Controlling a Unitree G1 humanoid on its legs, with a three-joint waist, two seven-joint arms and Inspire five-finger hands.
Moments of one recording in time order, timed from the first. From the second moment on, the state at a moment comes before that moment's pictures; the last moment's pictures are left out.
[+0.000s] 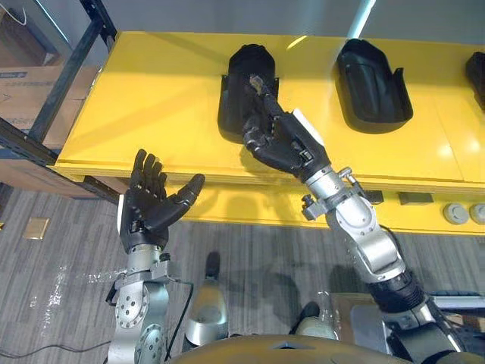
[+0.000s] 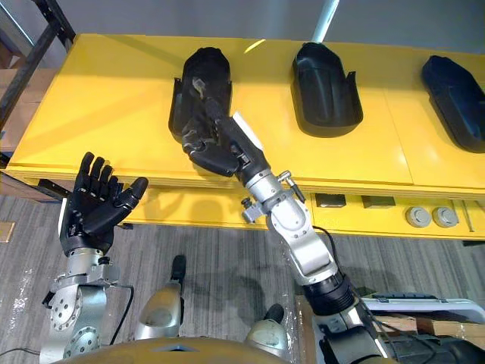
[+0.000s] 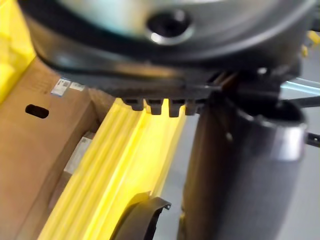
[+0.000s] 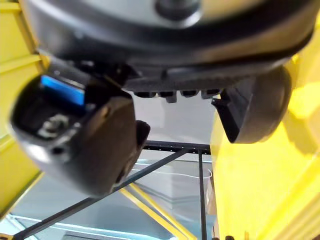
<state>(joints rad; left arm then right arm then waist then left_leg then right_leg) 0.41 0.12 -0.06 -0.42 -0.46 -0.19 0.19 -0.24 -0.34 0.29 -0.30 0.25 -0.03 0.14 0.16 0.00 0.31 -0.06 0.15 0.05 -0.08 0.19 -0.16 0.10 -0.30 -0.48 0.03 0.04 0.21</state>
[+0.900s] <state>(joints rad) 0.44 0.12 -0.03 -0.48 -0.46 -0.17 0.21 -0.17 -0.27 0.41 -0.30 0.26 -0.11 0.34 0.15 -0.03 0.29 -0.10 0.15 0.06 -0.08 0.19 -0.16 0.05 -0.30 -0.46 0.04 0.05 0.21</state>
